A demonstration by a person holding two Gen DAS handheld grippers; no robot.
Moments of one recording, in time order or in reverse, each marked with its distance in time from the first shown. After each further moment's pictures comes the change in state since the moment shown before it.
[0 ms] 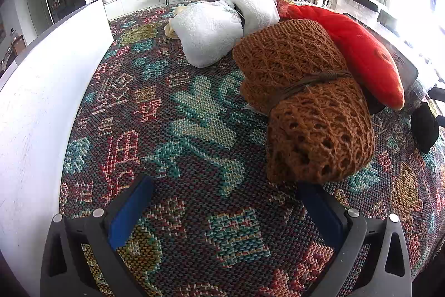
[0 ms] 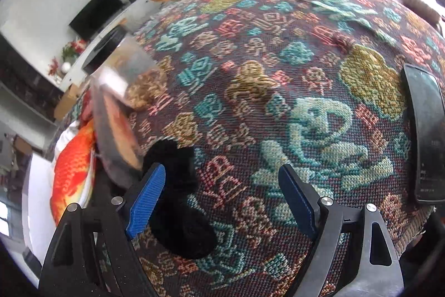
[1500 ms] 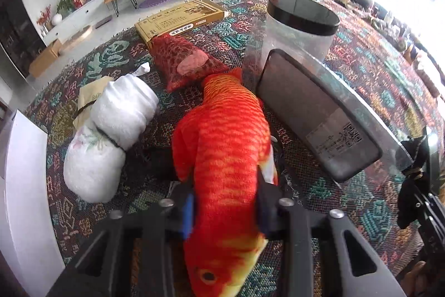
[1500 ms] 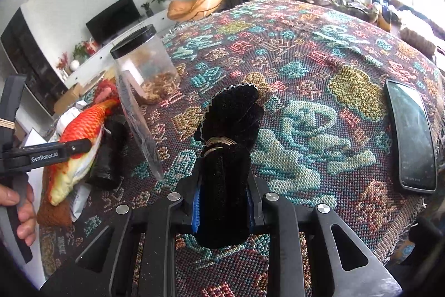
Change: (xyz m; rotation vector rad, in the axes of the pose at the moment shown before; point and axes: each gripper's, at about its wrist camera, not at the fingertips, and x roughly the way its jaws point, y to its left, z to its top) left arm 0.009 -0.112 0.146 0.176 0.136 -0.136; right arm -0.021 -0.008 -0.033 0.008 -0.161 -0.041
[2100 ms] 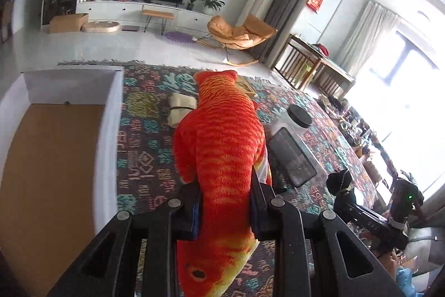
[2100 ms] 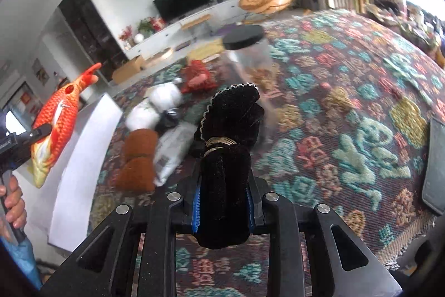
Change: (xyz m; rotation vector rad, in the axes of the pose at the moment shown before) left arm -0.214 0.171 -0.135 -0.340 -0.356 -0.178; right arm -0.073 0.112 -0.005 -0.280 0.077 0.362
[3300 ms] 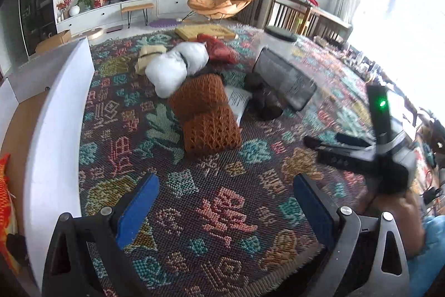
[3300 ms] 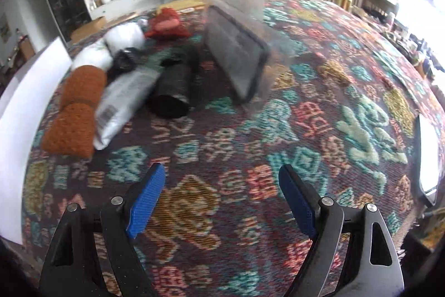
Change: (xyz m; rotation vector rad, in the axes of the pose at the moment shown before) left arm 0.092 -0.079 -0.126 0.255 0.157 0.098; right arm 0.081 -0.040 -0.041 -0.014 0.165 -0.393
